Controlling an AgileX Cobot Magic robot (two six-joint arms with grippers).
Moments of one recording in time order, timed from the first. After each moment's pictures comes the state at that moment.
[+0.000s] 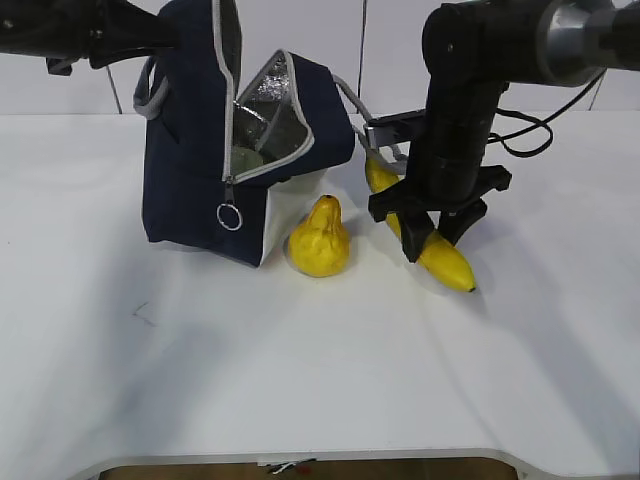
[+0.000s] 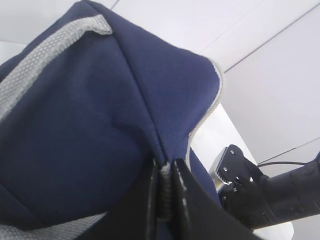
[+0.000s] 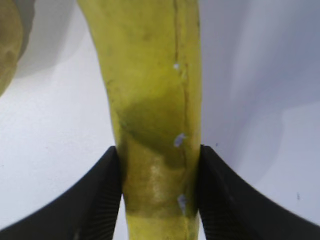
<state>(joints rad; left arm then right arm) -0.04 1.82 -1.39 -1.47 0.85 0.97 0.34 2.17 -1.78 0.00 1.22 0.05</state>
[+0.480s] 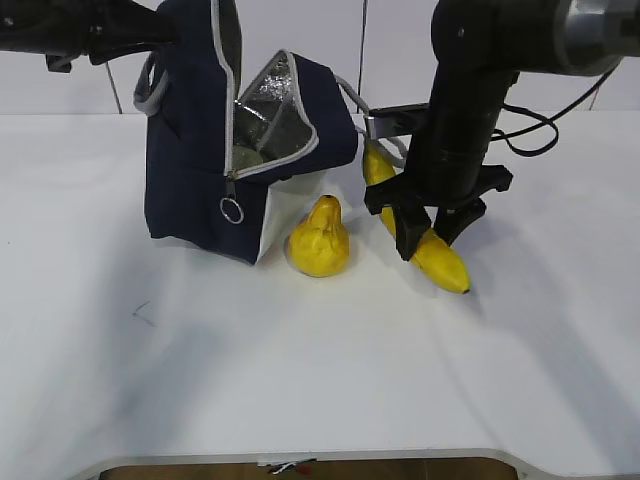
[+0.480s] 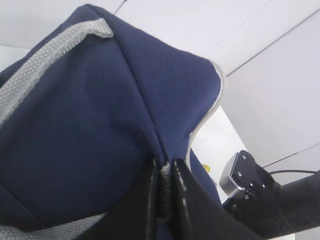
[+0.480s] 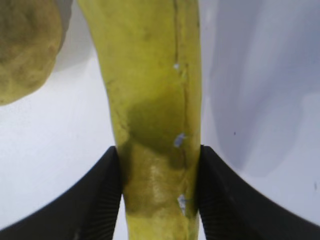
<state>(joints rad) -0.04 1.82 -1.39 -1.48 0.83 0.98 0.34 2.13 -1.76 0.07 1.22 0.05</state>
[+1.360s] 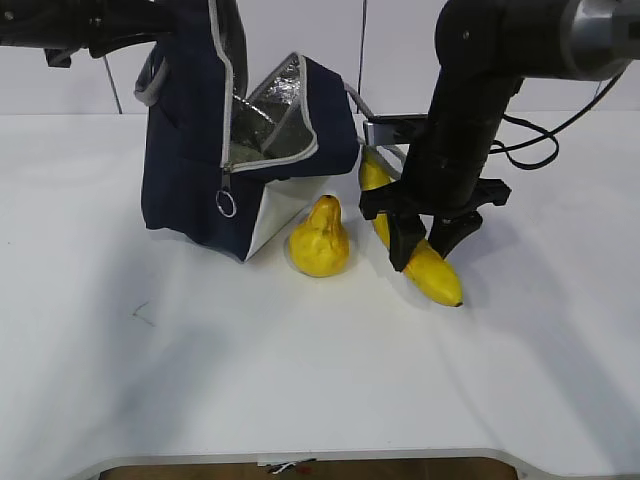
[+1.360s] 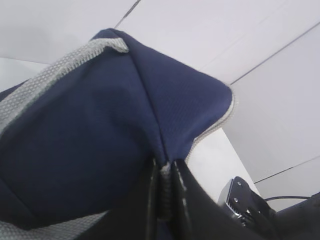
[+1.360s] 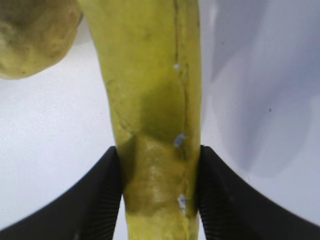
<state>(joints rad) -0.04 1.82 -1.39 -1.54 0.82 0.99 0.34 2.10 -1.71 0.14 1.22 0.05</state>
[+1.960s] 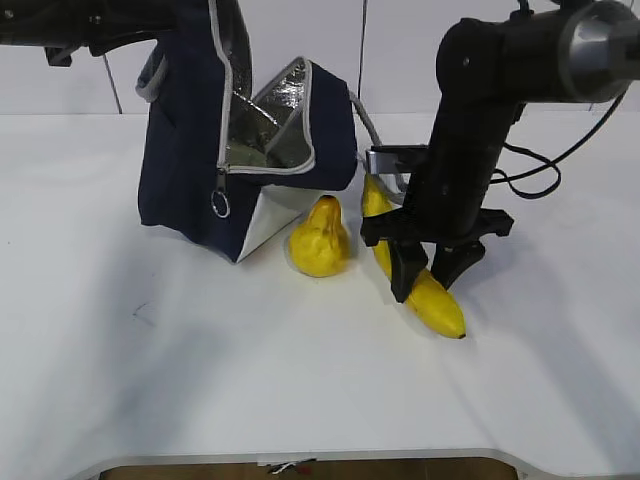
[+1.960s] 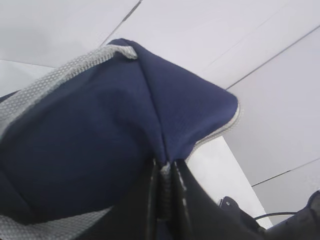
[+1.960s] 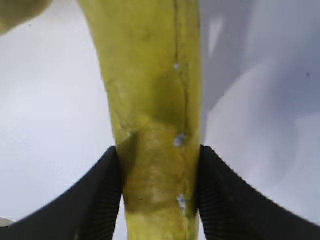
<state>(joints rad) -0.04 1.82 -1.39 -1.55 0.82 0.99 0.34 2.10 -1.63 0.19 1.22 0.05</state>
